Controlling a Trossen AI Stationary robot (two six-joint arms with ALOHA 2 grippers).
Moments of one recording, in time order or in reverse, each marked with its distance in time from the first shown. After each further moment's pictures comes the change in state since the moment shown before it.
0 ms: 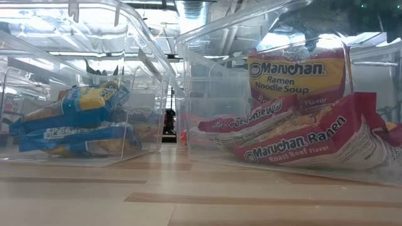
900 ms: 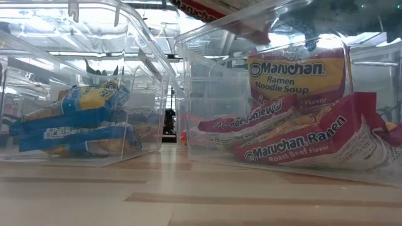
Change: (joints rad) left arm 0.696 0.494 -0.001 0.685 0.815 0.929; right arm 0.000 0.000 0.000 -0.003 0.000 0.000
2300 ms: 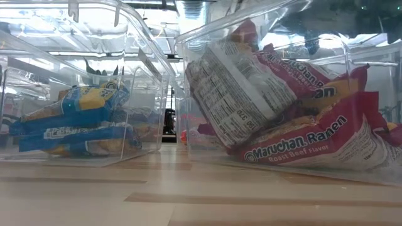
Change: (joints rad) left arm 0.018 -0.213 0.118 -0.309 -0.125 0.050; right arm 0.011 0.008 0.000 -0.038 -0.001 0.067
